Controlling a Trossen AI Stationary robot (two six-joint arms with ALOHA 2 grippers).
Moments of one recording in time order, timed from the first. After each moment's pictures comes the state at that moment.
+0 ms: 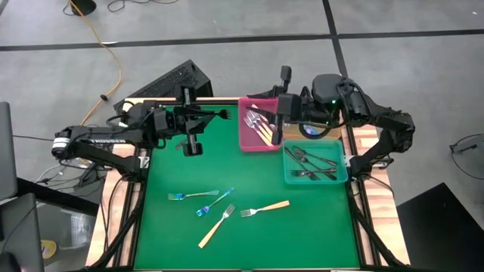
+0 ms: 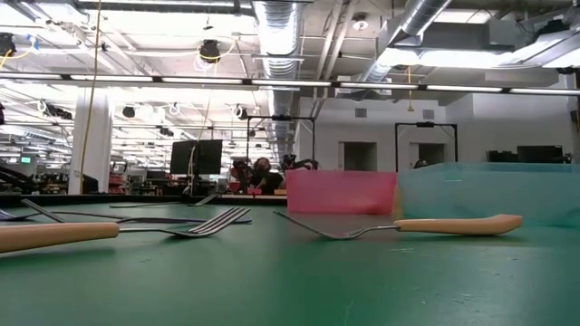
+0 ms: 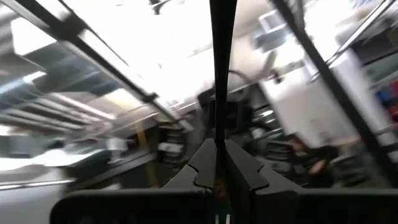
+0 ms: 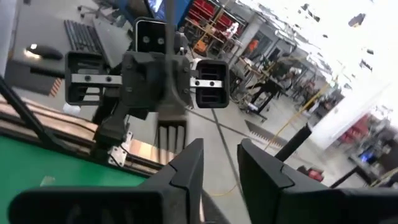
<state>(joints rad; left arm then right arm) 0.10 1.17 1.00 0.81 0.13 0.36 0.05 1.56 2.06 -0.55 0.26 -0.52</state>
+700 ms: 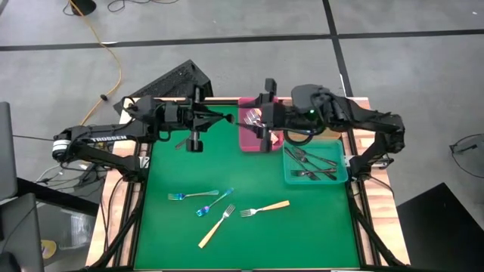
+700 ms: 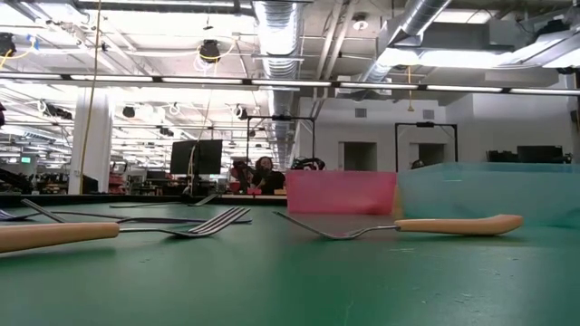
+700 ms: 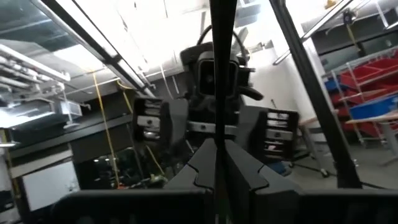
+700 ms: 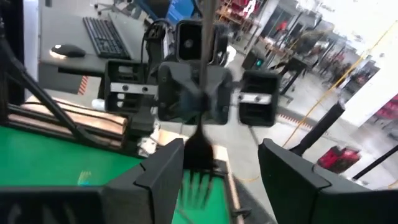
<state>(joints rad) 0.22 1.17 1.00 0.65 0.33 0.19 0.05 1.62 2.06 -0.59 0.24 -0.38</state>
